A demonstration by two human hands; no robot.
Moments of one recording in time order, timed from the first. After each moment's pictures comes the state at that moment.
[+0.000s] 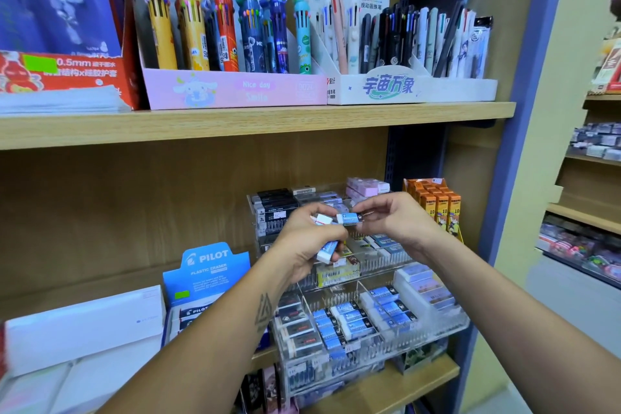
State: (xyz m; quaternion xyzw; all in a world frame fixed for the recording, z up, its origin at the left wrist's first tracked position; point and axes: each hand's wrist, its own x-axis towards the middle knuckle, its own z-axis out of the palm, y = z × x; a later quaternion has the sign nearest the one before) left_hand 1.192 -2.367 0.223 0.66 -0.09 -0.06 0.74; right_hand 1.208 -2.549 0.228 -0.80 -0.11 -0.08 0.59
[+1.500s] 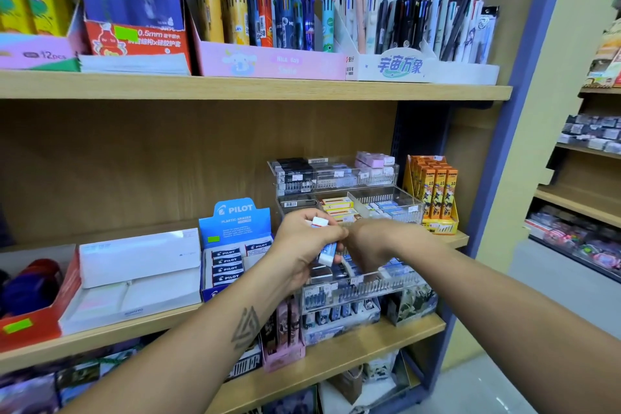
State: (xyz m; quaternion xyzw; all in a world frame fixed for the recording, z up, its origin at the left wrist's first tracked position) left_hand 1.096 -2.342 0.194 0.65 -0.03 -0.01 0.76; right_hand 1.137 -2.484 0.214 -0.96 -0.22 0.12 -0.15
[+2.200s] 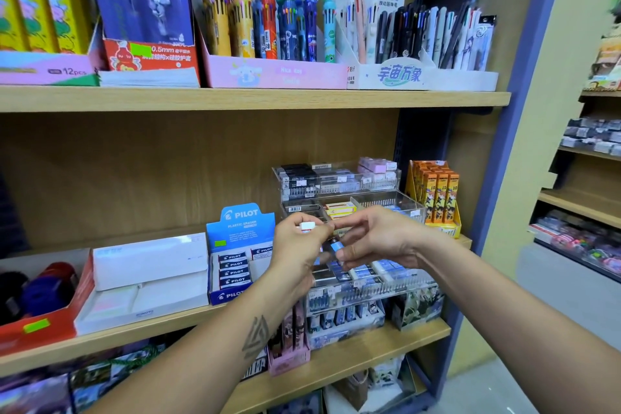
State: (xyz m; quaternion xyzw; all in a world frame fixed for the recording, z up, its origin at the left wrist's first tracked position) left_hand 1.097 -2.342 0.186 0.62 0.04 0.08 0.78; right_hand 1.100 -2.495 0.228 -0.79 -0.14 0.17 0.57
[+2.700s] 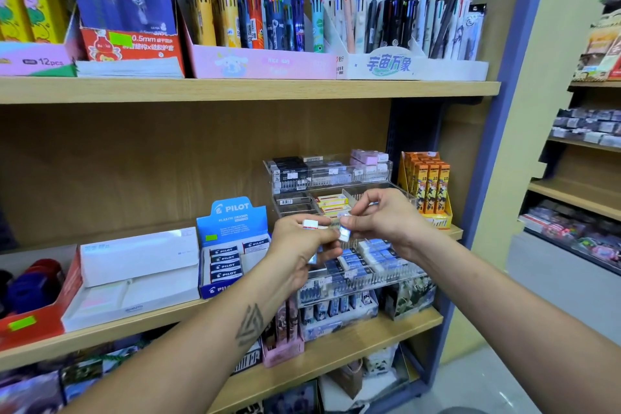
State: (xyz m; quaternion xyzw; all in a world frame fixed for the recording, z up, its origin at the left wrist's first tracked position) left_hand 1.088 -2.348 0.192 0.61 0.05 -0.02 0.79; right_hand 1.112 -2.509 0.211 -0.77 -0.07 -0.04 0.63
